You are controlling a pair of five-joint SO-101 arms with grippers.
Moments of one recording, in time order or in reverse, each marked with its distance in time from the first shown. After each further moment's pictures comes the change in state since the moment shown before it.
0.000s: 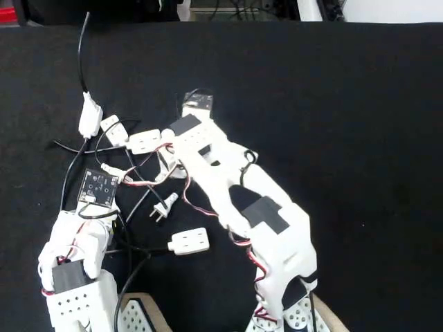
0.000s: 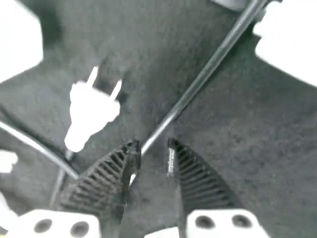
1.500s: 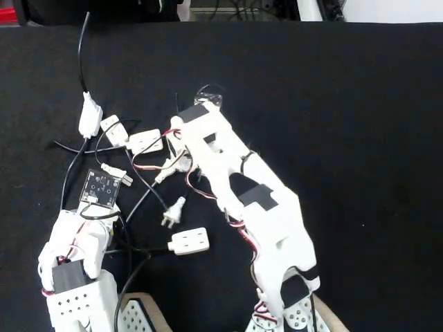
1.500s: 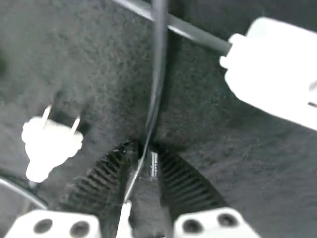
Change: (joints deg) left arm 0.0 0.0 0.0 0.0 -2.1; right arm 4.4 10.5 -10.4 7.4 6.9
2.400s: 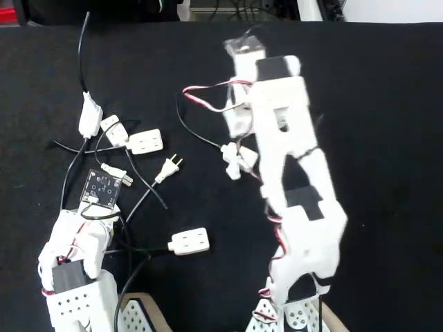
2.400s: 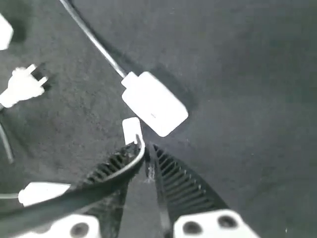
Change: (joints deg) left arm 0.1 0.0 0.0 0.0 -0.4; right arm 16.5 -11.3 -15.1 17.8 41.6
